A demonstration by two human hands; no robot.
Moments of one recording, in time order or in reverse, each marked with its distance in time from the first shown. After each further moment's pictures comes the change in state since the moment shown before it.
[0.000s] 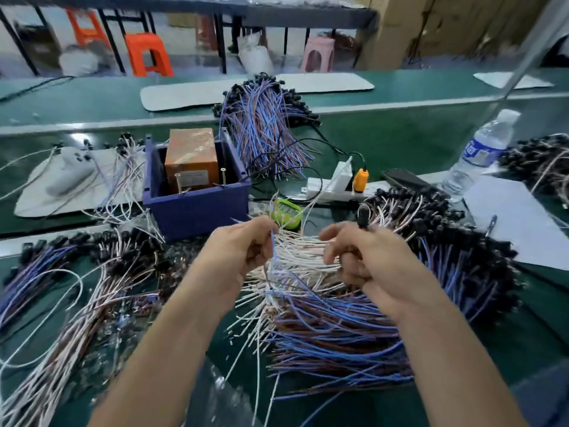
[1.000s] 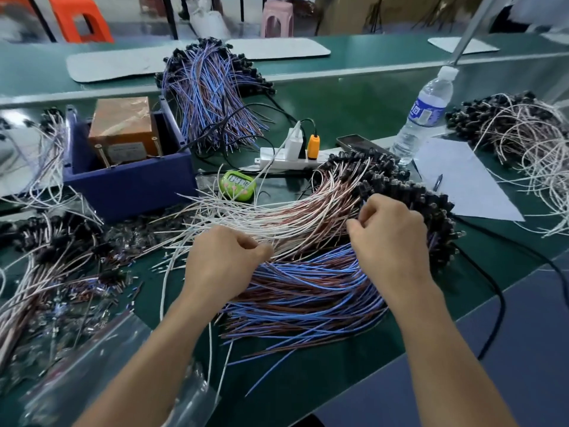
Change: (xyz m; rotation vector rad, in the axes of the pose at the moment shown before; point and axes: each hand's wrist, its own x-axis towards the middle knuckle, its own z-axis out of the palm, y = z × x) left_hand -0.014 -0.052 0.046 0.998 0.102 0.088; right_hand -0.028 0.026 -0.077 -1.153 0.773 -0.241
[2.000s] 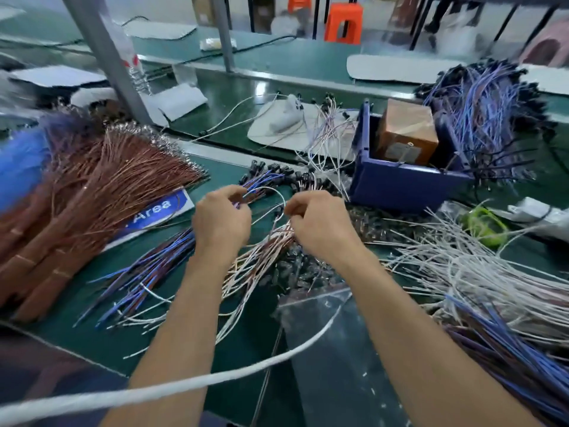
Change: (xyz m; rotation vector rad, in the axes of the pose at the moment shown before) left_hand -0.043 -0.235 -0.192 0.033 0.821 -0.520; right_hand -0.124 -0.310 0.163 0.366 -0.821 -0.737
